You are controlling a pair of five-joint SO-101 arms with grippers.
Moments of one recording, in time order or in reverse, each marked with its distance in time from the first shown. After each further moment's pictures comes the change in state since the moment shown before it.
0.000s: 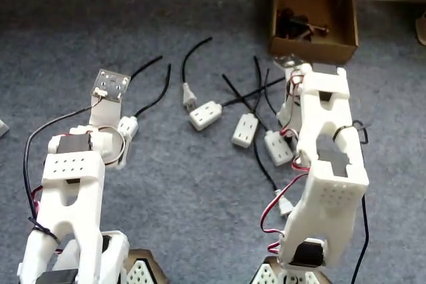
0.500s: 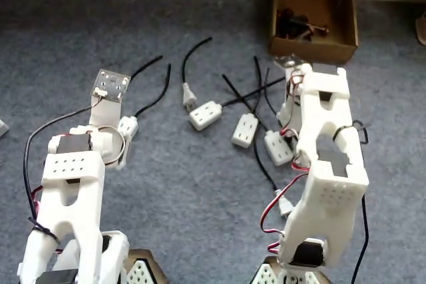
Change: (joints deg) left arm 0.0 0.0 0.0 0.0 0.0; right arm -0.2 0.0 0.0 0.0 -0.4
